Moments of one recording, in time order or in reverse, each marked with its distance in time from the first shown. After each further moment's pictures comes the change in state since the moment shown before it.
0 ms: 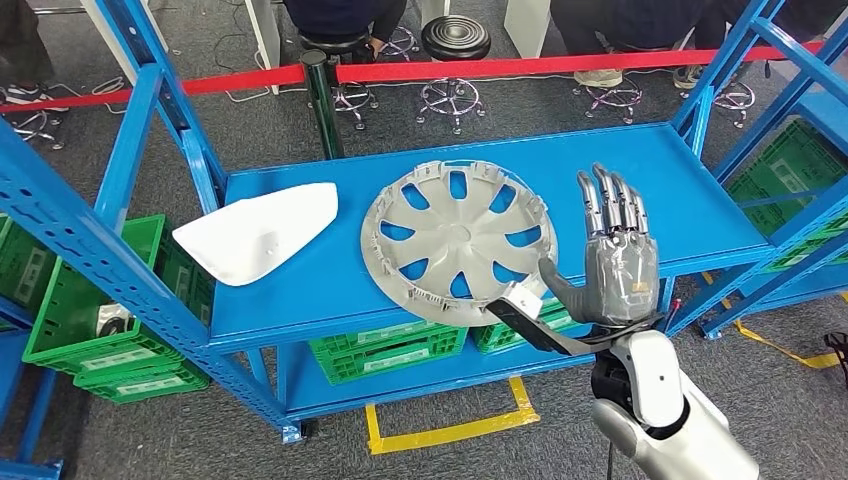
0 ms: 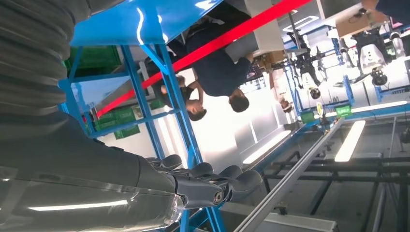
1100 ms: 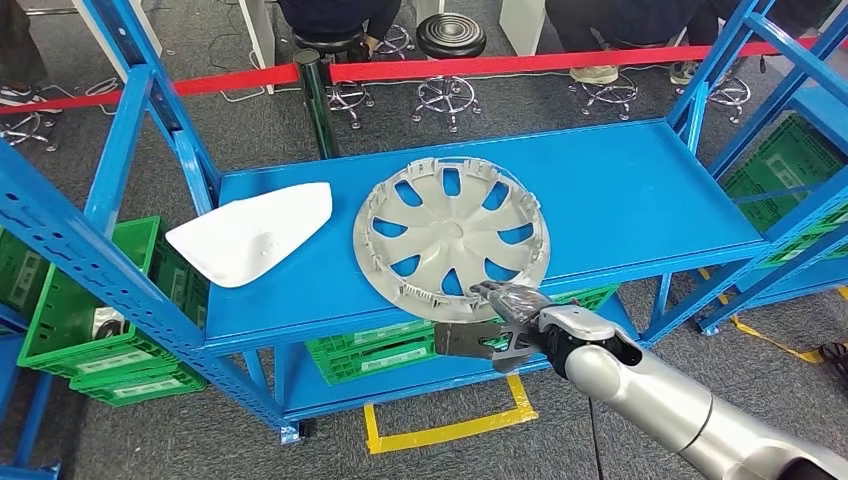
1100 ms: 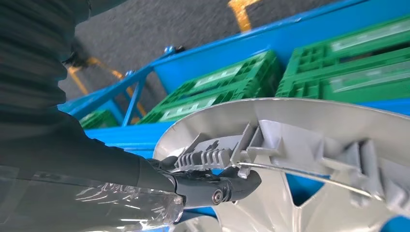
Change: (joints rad) left arm -0.001 0.001 0.000 0.000 0.000 -0.029 -0.012; right arm -0.345 -0.070 0.368 0.256 -0.842 0.828 0.141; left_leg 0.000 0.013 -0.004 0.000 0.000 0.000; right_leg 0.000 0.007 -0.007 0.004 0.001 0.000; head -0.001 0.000
